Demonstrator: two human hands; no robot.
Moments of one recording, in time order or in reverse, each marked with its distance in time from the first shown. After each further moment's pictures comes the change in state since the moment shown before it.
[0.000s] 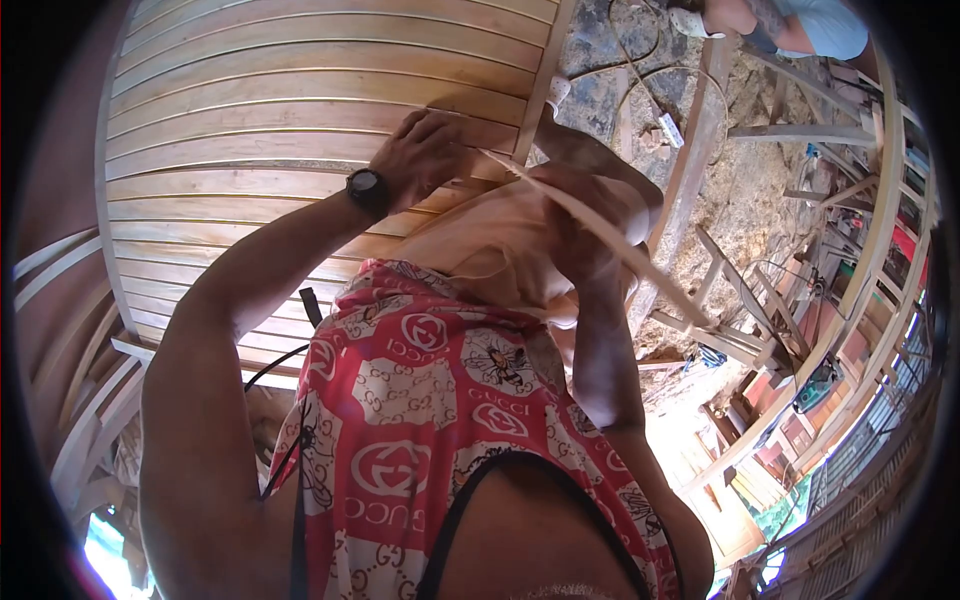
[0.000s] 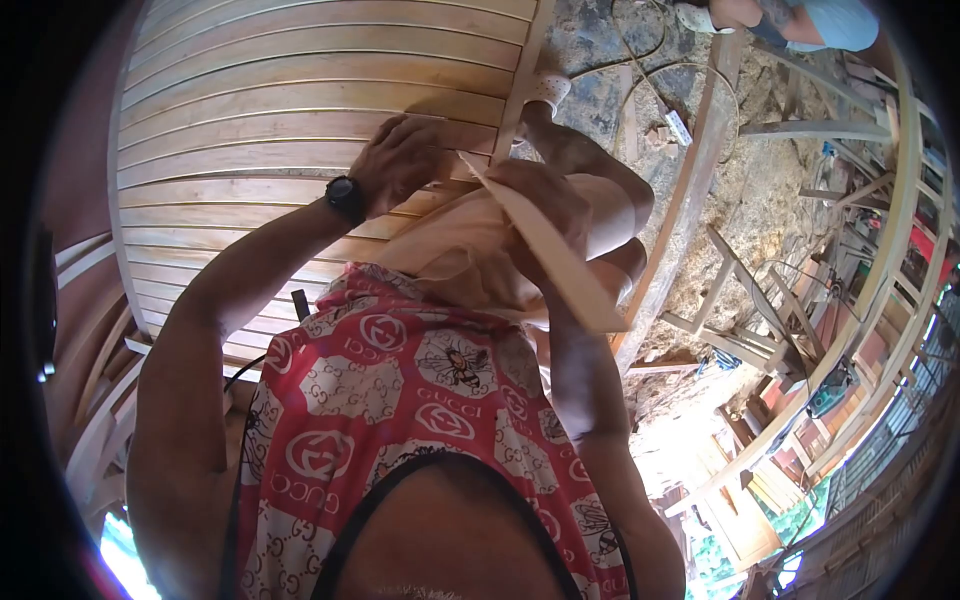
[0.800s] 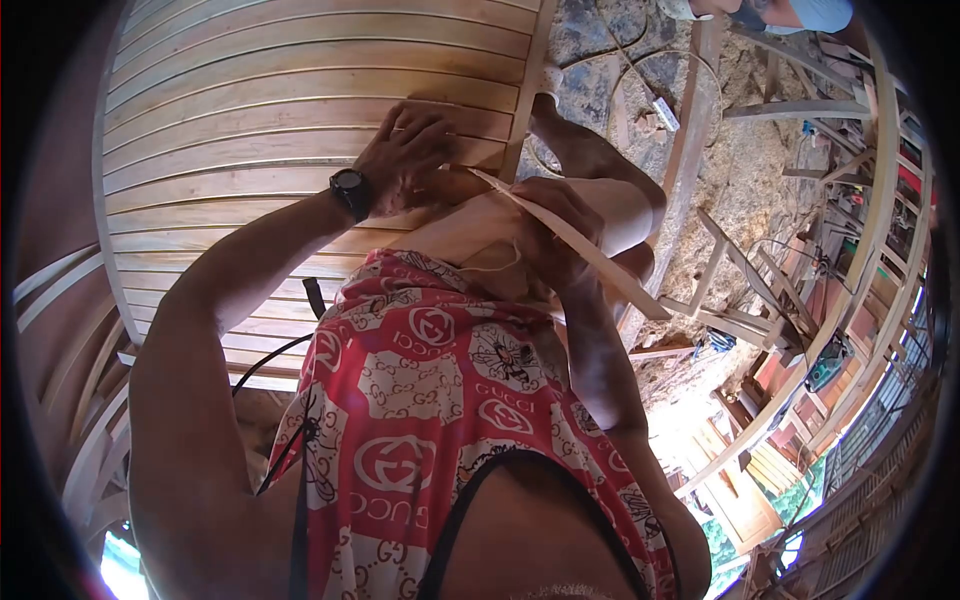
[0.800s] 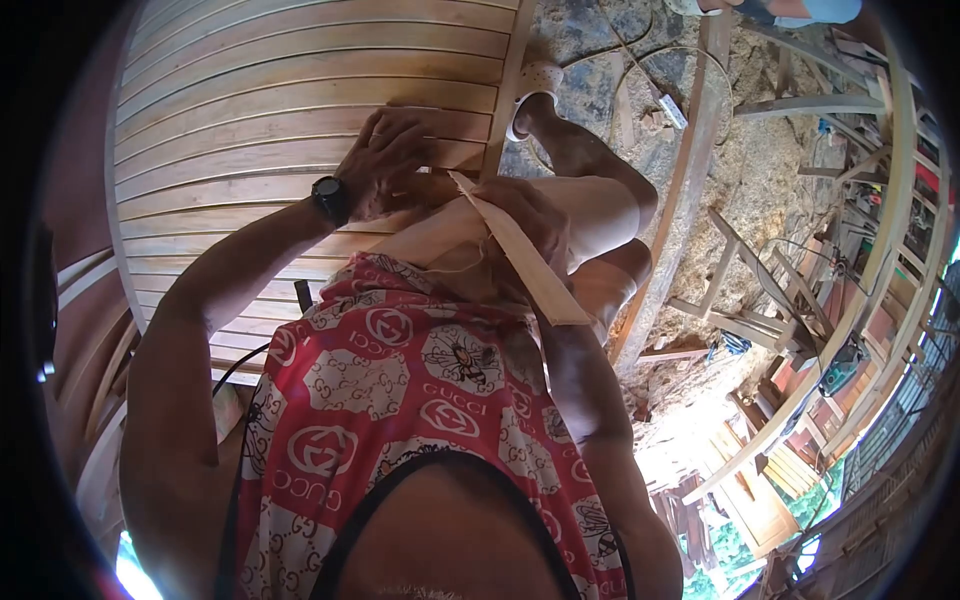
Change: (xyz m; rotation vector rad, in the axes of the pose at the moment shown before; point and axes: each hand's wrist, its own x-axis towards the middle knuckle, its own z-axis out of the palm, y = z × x) left_hand -0.018 -0.005 -0.014 0.034 -0.249 -0.023; right_hand -0.045 -0.008 0.023 0.009 0.019 0.136
